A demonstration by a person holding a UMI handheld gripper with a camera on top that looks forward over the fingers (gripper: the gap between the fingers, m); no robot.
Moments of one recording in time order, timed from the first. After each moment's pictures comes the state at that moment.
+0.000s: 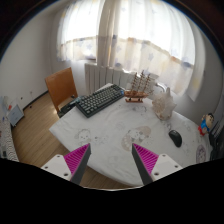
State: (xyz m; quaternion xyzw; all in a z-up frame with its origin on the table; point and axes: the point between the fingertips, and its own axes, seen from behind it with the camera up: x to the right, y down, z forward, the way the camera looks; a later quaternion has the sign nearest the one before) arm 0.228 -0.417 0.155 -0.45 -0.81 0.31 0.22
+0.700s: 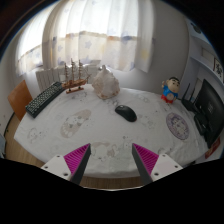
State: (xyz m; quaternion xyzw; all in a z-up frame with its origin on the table) arm 0.196 -0.180 0.112 -0.61 -0.69 0.25 0.30
